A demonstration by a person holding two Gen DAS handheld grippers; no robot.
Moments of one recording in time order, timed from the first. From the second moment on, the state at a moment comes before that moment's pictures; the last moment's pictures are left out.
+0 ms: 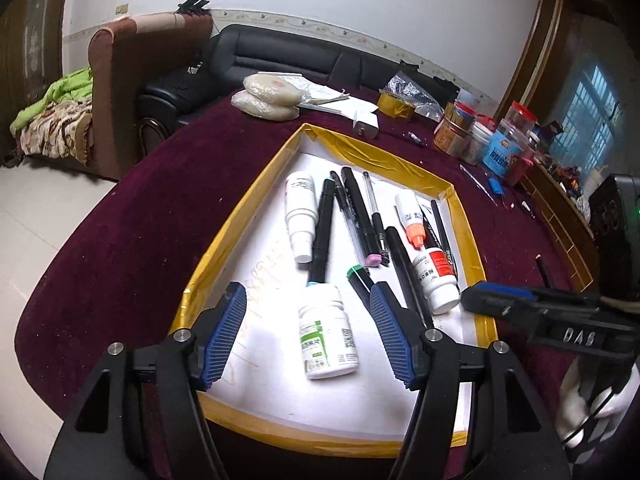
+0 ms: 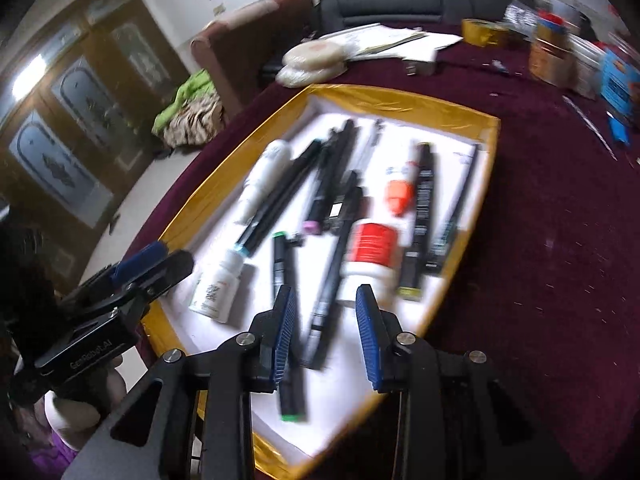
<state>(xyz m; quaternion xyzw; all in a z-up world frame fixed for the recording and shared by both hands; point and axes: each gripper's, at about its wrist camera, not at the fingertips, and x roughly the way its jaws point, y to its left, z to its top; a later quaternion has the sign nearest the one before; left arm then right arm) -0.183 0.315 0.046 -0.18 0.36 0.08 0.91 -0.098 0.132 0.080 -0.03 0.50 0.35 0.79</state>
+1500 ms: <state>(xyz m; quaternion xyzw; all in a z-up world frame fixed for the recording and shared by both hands) -0.186 0.212 0.126 -0.14 0.25 0.12 0.95 -0.168 0.051 0.109 -0.12 0.25 0.29 0.92</state>
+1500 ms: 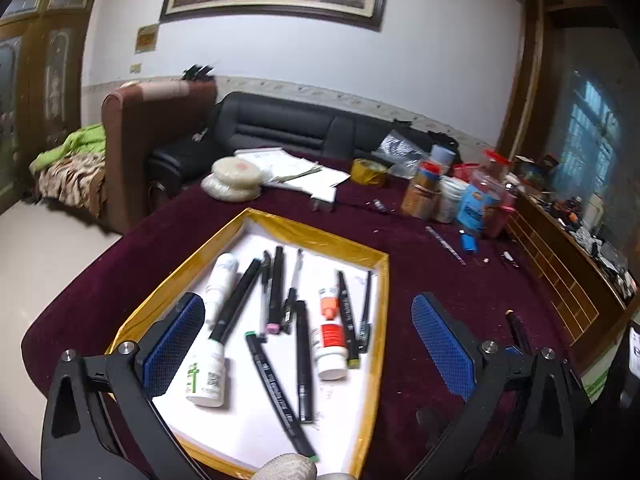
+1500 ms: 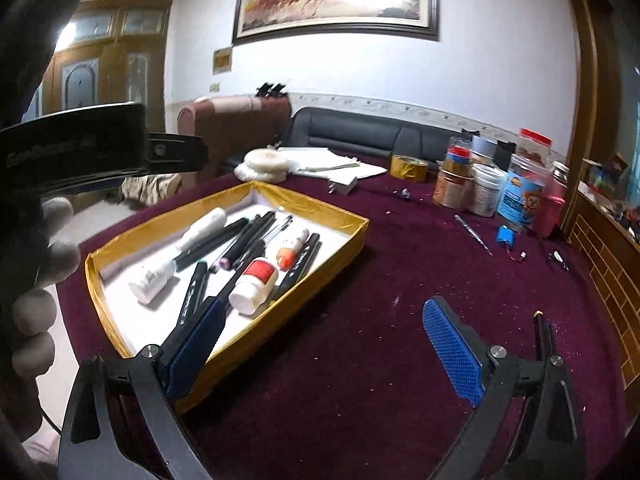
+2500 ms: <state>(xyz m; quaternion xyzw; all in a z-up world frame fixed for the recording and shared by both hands) -0.170 0.276 0.076 -0.18 0.29 0.18 0.92 -0.155 0.115 0.089 -0.18 0.32 0.30 0.88</state>
